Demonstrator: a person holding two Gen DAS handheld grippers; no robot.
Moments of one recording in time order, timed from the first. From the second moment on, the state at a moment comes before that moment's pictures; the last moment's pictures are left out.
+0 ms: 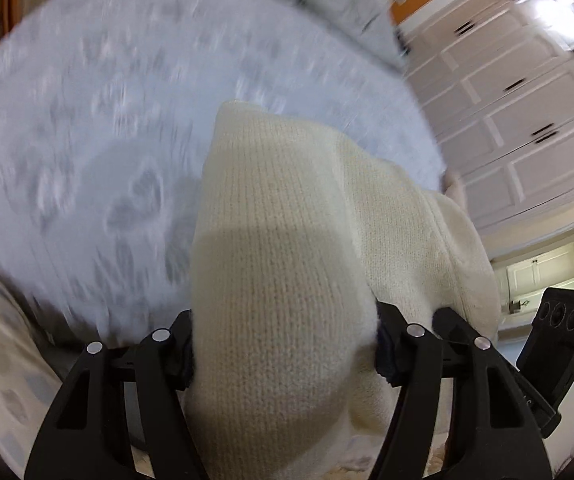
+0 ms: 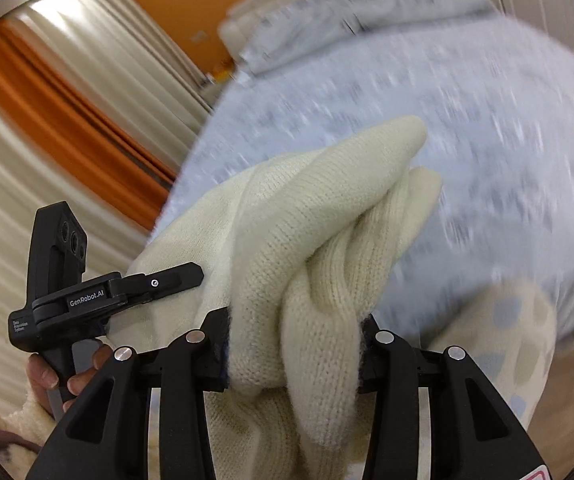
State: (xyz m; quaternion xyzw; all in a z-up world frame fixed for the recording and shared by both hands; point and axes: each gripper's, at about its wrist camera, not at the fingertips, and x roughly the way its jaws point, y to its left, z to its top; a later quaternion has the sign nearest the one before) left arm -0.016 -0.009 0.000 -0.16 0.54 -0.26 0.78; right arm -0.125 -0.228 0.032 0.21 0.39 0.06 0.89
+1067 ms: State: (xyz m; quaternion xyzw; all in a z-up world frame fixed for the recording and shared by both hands) left arm 0.149 0.088 -0.049 -0.16 0.47 -0.18 0.85; right arm 0.080 -0.213 -0.114 0.21 0.47 0.03 0.85
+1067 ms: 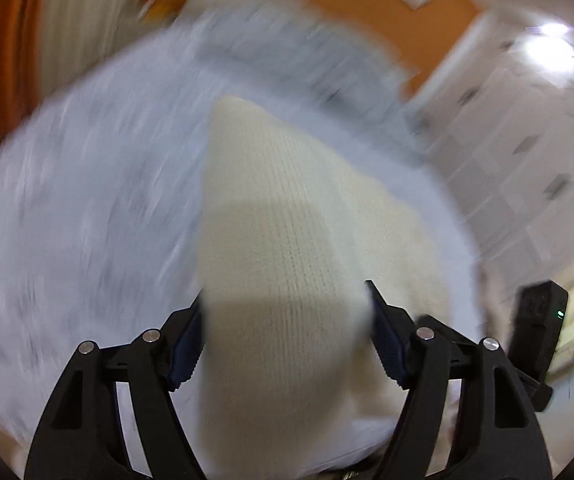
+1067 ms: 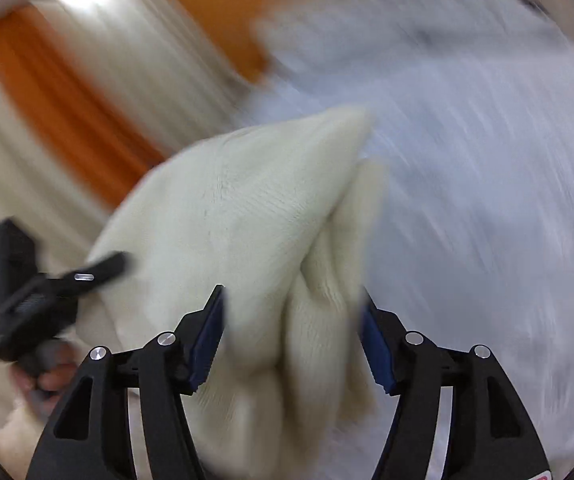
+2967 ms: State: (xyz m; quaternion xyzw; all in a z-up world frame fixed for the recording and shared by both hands) left arm 0.100 0.080 -0.145 -0.01 0.53 -0.10 0.84; right arm 0.073 -0.174 -0.060 0.12 0.44 0.06 0.89
